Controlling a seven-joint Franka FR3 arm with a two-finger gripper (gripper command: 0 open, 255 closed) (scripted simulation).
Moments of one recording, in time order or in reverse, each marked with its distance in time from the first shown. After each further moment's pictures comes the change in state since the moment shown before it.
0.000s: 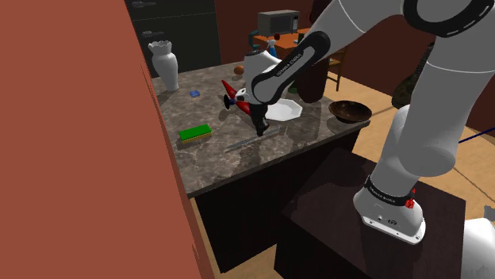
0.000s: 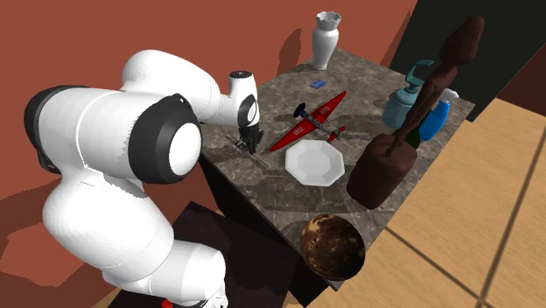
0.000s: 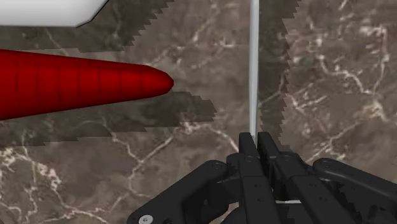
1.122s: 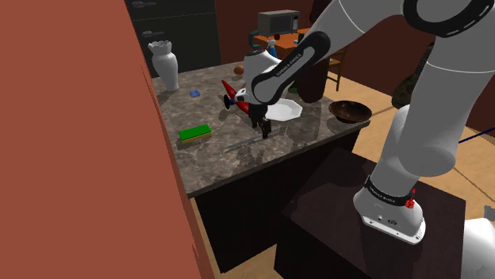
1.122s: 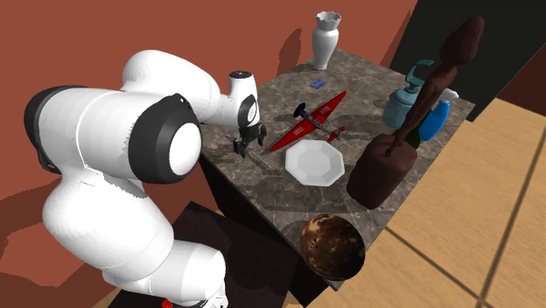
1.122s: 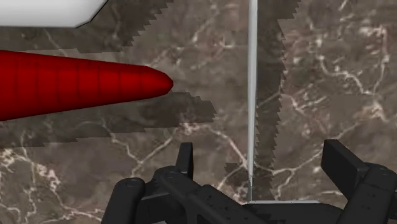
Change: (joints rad) arm 0.000 0.001 0.000 -0.001 0.000 0.001 0.000
